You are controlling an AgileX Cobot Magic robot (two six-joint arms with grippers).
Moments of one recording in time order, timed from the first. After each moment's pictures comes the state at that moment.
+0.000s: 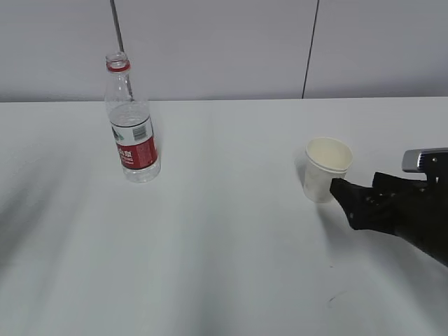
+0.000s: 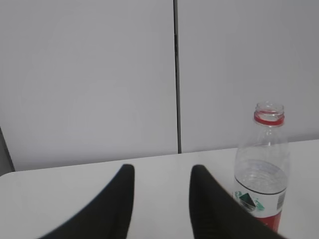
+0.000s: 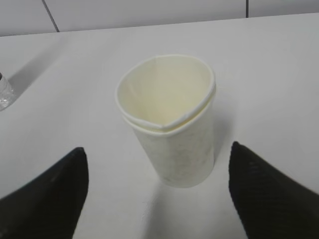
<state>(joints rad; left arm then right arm) -0.16 0.99 -0.29 -0.09 -0.59 0.16 0.07 1.86 -0.34 -0.24 -1.14 0.21</state>
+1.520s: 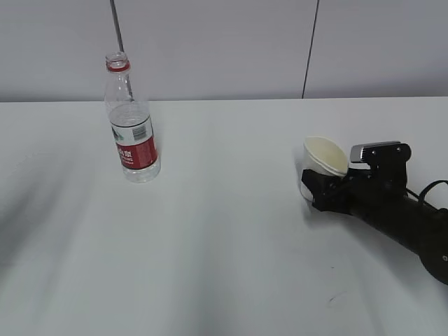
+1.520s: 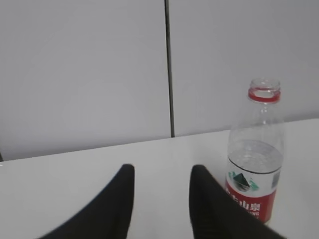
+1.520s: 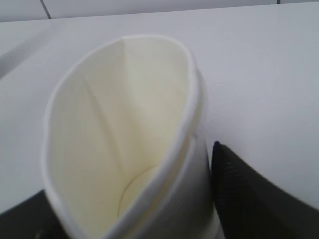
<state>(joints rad) -0.16 1.06 -0.29 -0.05 -0.62 0.14 0.07 2.19 -0.68 -0.31 -1.15 0.21</state>
